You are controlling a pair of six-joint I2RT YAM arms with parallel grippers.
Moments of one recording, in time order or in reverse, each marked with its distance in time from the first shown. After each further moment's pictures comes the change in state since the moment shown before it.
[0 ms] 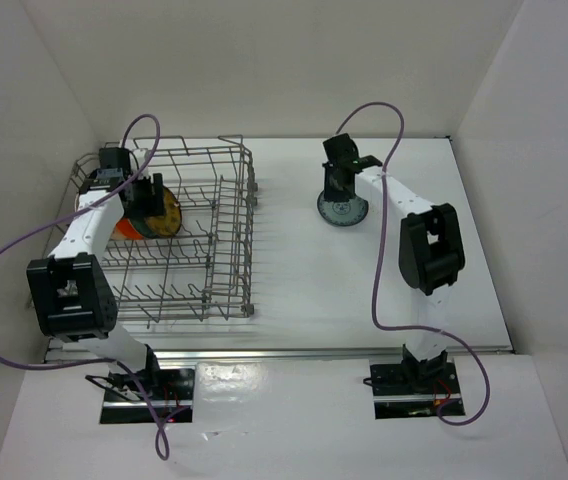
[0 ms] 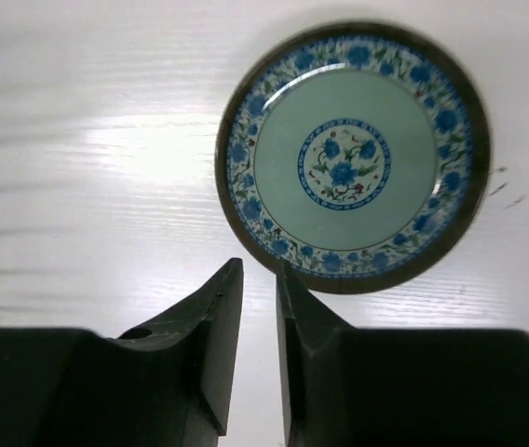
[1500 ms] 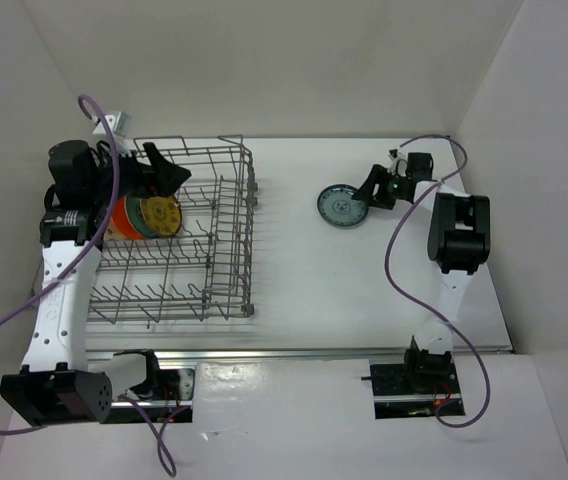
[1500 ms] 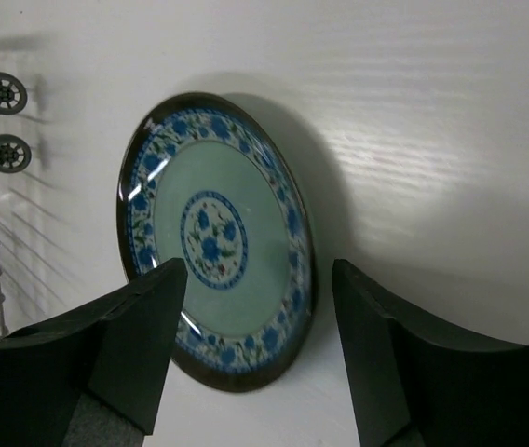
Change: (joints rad) left arm -0.034 -0.480 -0.006 0.184 0.536 -0.238; right arm -0.481 0.135 -0.217 0.474 -0.843 -0.103
